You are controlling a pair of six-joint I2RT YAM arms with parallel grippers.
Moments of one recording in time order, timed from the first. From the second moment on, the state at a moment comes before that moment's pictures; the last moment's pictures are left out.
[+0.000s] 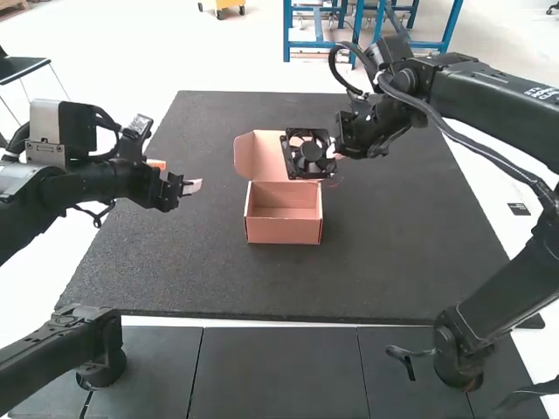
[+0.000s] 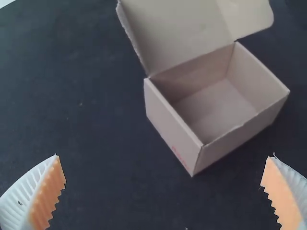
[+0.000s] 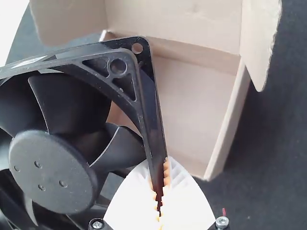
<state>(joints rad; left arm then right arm) -0.12 0.71 0.72 -0.58 0.39 0.21 0.48 1.45 1.31 -0.83 -0.29 0.27</state>
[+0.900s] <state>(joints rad) -0.15 0.71 0.71 -0.50 0.42 0.13 0.58 1.74 1.43 -0.83 -0.29 0.27</state>
